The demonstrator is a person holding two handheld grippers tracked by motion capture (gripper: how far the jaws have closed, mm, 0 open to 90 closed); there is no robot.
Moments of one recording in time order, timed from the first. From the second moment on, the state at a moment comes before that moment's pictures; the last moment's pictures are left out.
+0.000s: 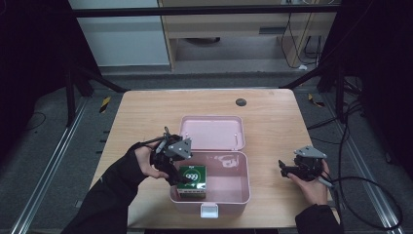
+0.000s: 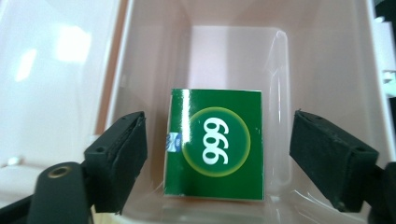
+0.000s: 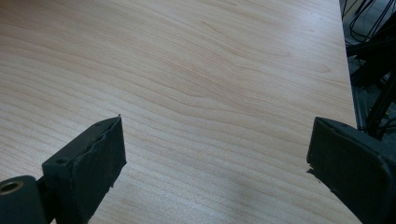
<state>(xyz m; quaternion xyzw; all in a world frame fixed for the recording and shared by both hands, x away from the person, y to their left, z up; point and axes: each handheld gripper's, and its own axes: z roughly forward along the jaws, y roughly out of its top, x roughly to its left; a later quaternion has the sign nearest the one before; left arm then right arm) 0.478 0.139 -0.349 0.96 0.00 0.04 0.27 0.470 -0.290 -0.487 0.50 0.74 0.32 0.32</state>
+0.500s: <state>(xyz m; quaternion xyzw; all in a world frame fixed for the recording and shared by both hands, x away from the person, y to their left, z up) 0.474 0.197 -0.326 0.94 0.07 0.09 0.33 0.470 -0.290 -0.488 0.50 0.74 0.32 0.32</state>
